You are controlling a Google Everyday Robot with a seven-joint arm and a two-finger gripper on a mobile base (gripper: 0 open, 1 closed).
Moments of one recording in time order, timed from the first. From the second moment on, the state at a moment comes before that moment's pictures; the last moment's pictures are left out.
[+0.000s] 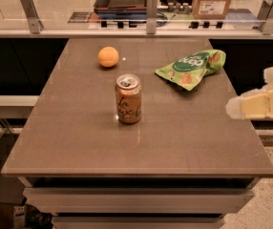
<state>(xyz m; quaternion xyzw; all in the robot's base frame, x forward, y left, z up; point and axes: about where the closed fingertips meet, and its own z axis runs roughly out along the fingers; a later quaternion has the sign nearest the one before) 0.408 -0.192 0.993 -0.28 0.82 0.26 0.42</state>
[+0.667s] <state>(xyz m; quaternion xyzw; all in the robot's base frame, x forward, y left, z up) 0.374 -0.142 0.939 -0.30 0.77 0.34 0.44</state>
